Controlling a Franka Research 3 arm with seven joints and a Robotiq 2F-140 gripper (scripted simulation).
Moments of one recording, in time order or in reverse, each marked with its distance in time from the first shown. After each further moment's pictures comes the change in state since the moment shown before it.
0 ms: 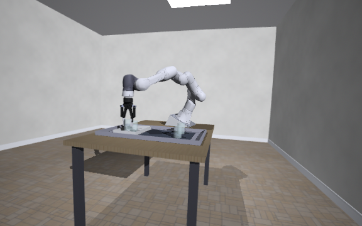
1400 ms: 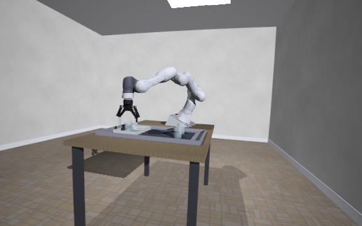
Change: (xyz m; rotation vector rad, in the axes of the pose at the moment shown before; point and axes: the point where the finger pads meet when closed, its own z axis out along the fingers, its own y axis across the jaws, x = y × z) arm -0.001 0.000 0.016 0.001 -0.002 -0.001
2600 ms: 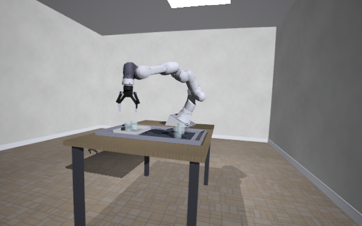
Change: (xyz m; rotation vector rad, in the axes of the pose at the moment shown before) arm -0.006 0.000 -0.111 0.009 -0.015 -0.015
